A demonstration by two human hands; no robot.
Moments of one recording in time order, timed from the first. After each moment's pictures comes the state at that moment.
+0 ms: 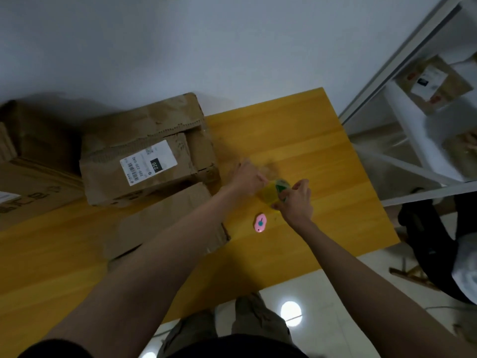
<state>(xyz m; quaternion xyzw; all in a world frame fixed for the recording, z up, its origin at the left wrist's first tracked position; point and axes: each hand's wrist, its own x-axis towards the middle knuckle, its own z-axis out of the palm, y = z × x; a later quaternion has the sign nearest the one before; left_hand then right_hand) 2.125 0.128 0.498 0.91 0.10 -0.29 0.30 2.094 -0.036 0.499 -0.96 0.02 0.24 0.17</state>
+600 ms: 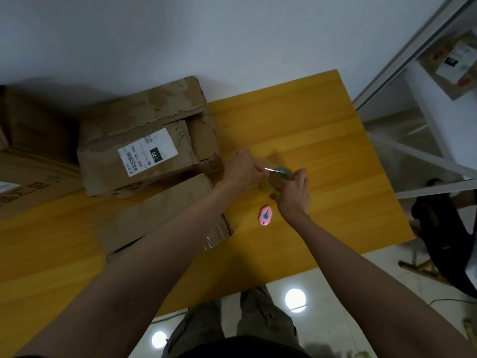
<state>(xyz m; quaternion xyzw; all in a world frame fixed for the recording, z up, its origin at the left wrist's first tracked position) 2.116 0.139 0.497 0.92 0.13 -0.19 0.31 2.096 -0.016 0.465 -0.96 0.03 0.22 0.15</state>
